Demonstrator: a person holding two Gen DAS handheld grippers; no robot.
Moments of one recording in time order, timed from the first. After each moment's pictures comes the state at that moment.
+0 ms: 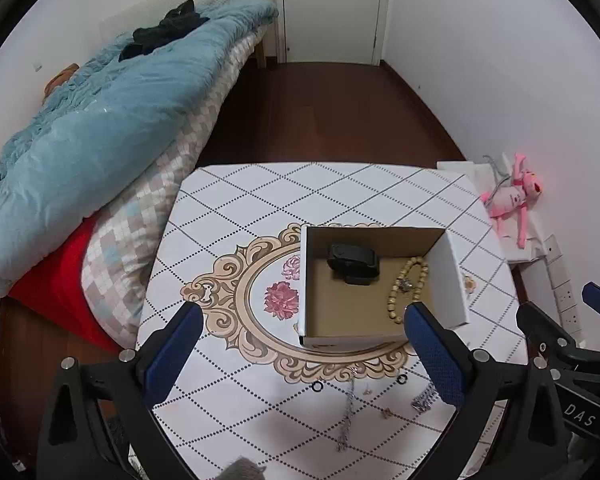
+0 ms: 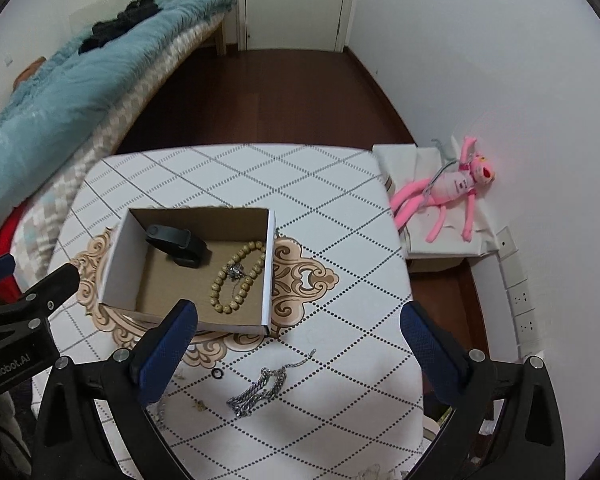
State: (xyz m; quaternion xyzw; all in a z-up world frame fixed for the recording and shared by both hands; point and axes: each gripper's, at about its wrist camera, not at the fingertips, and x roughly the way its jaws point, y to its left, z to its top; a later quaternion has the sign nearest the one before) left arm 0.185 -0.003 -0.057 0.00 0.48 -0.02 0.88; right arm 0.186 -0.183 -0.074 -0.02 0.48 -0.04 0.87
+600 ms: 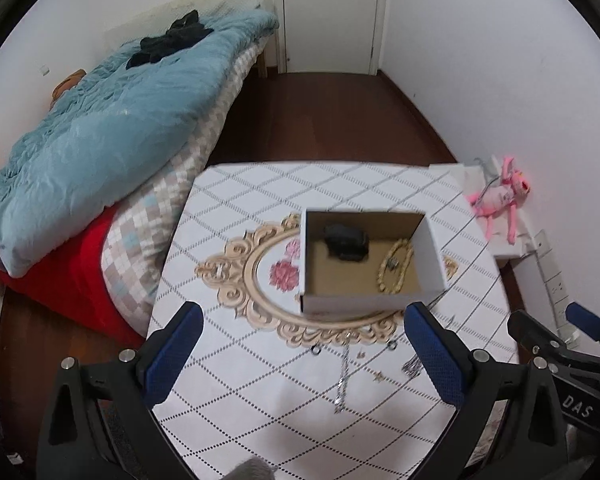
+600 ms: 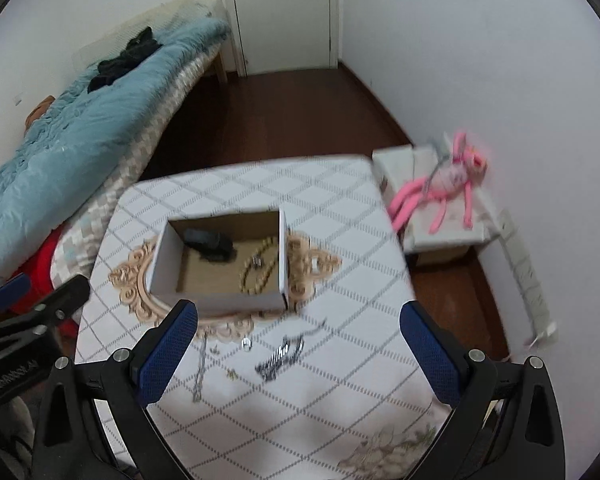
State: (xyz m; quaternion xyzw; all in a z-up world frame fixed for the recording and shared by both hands) left arm 0.133 -0.001 -0.049 0.01 0.47 -0.01 0.88; right arm 0.123 -0.200 -0.059 0.05 0.48 -0.03 0.88
